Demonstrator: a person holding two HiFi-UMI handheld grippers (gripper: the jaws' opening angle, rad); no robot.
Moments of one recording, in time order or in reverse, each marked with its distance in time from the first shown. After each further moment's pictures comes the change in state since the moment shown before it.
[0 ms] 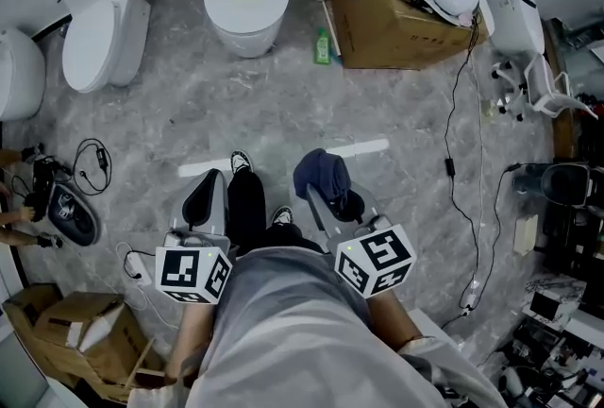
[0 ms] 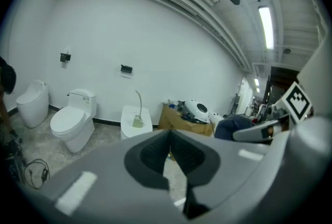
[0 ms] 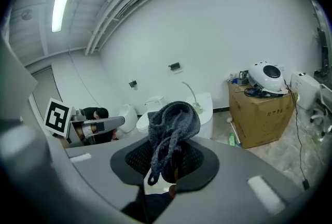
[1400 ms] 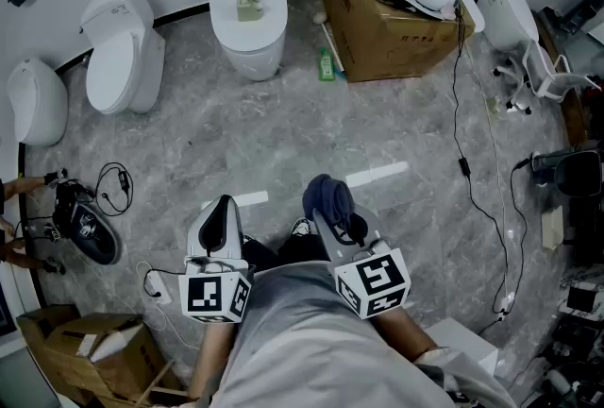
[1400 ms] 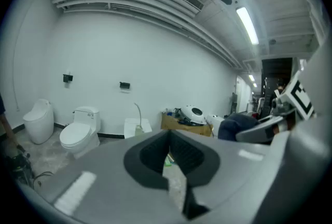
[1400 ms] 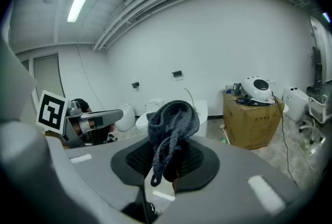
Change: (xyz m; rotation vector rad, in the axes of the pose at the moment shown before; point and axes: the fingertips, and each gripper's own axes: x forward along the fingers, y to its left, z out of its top) left arm -0.133 -0.063 -0.039 0.126 -0.122 0.031; right arm -0.116 0.067 -0.078 -0.085 -0.068 -0.069
